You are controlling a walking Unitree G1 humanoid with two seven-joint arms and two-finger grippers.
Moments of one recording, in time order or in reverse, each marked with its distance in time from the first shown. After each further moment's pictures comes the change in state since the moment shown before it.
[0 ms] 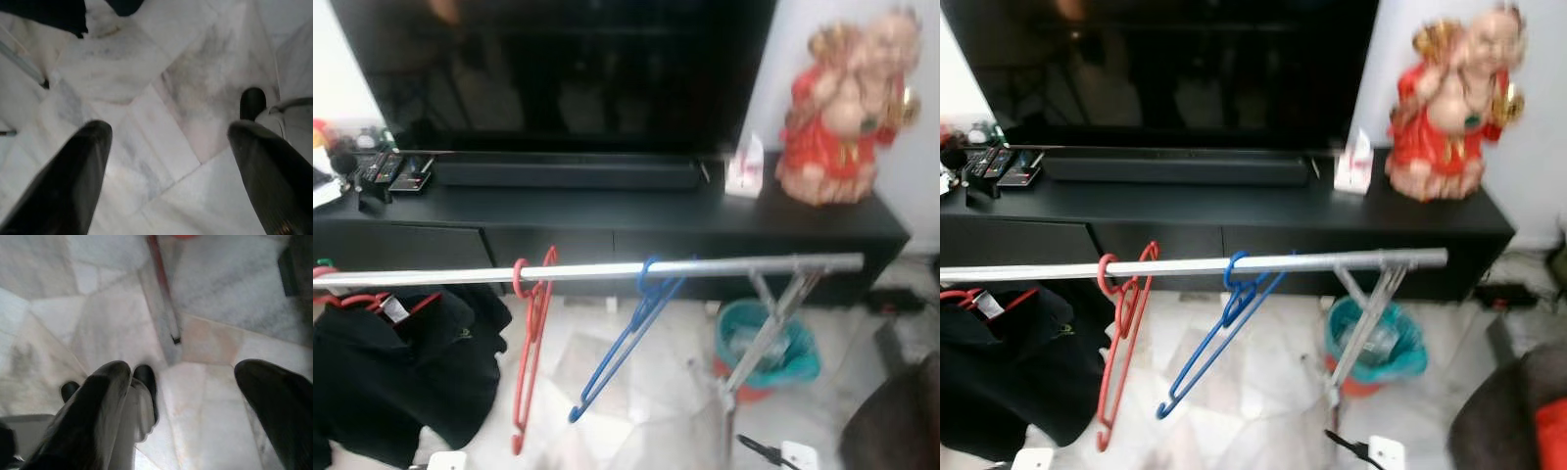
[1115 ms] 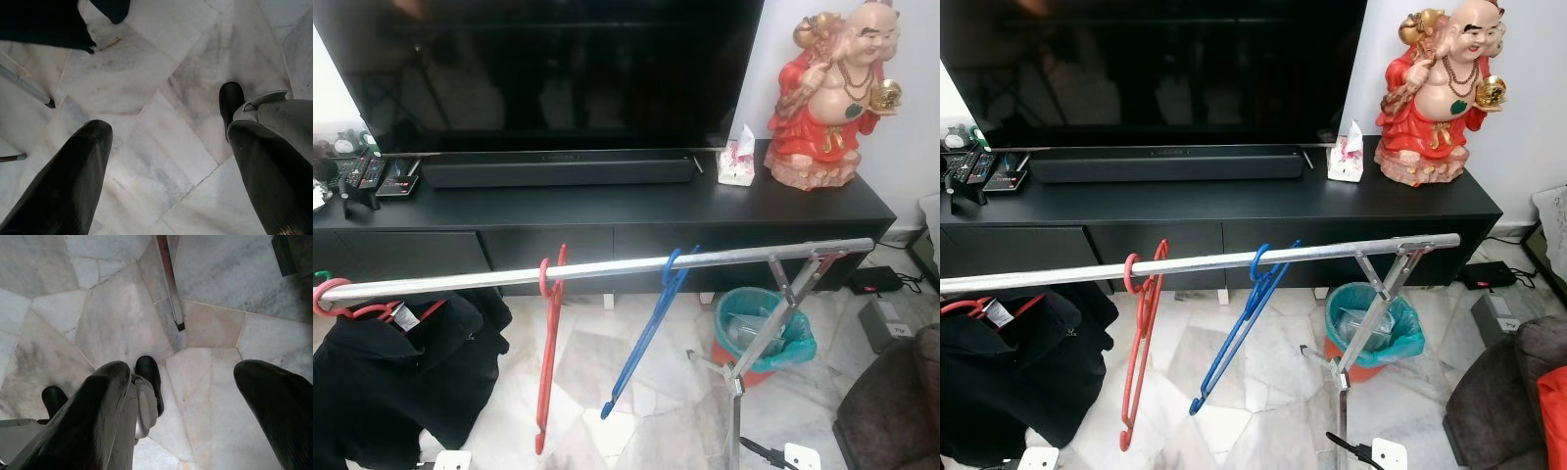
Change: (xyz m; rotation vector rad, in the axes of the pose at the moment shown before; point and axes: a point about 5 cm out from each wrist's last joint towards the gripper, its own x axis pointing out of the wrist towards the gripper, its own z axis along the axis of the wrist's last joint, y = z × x) left arm 0.000 0.002 0.000 0.044 0.001 -0.006; right arm 0.000 0.005 0.000 0.003 -0.002 0.011
